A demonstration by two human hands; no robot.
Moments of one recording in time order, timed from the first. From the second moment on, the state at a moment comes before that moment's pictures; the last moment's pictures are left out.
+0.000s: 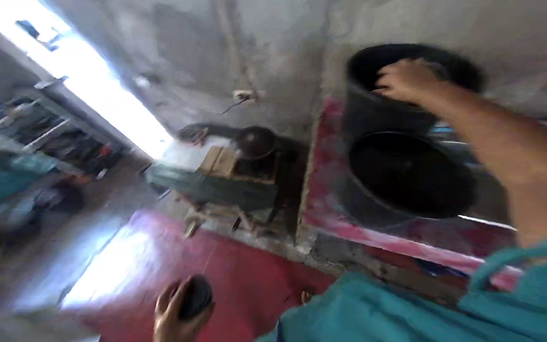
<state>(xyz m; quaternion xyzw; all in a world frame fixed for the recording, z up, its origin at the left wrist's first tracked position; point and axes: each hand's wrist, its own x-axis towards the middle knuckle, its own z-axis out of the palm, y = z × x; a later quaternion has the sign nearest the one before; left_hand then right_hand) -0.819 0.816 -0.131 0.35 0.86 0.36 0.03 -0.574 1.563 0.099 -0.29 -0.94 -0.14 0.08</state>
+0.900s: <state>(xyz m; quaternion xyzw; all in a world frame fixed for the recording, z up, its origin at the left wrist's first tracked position) -0.614 0.356 -0.093 -0.13 0.26 0.95 -0.15 -0.763 0.474 -0.065 0.66 -0.68 0.32 0.02</state>
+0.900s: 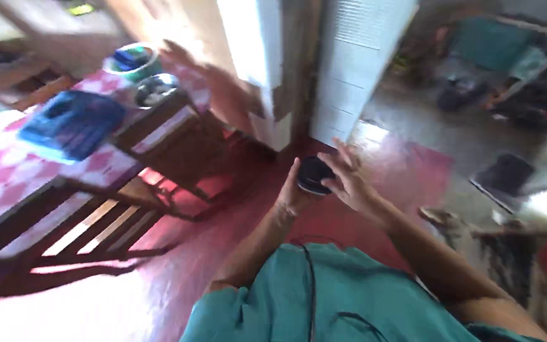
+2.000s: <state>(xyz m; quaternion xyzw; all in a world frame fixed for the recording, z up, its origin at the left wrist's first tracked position) -0.478 -0.257 -0.042 -0.29 0.24 0.79 -0.49 -0.699 -0.266 -0.032 0.51 -0.67 0.49 -0.24</state>
